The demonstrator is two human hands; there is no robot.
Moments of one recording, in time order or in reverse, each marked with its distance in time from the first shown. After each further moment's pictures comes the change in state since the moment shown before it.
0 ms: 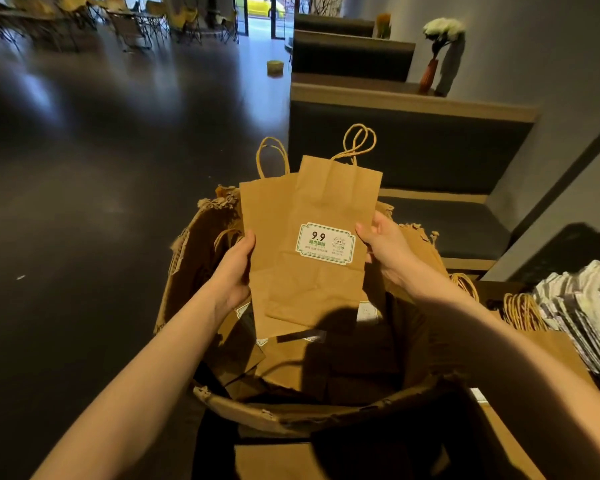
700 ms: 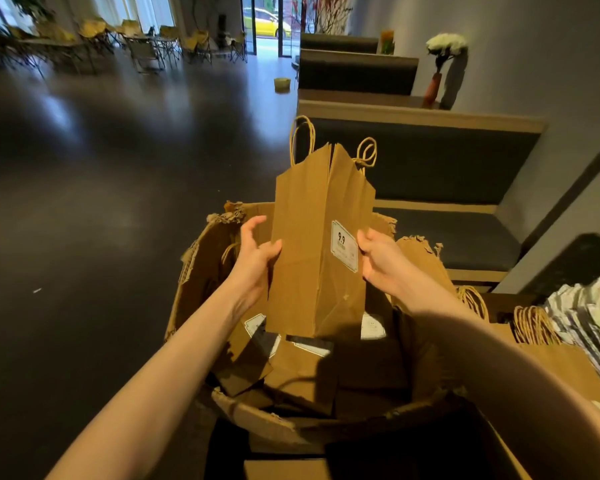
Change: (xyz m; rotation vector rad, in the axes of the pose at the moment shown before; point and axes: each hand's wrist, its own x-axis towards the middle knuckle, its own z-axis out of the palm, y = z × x) left_hand -0.009 0.018 0.025 0.126 -0.001 0.284; right_hand 0.001 -0.010 0.014 0.382 -0.055 0.243
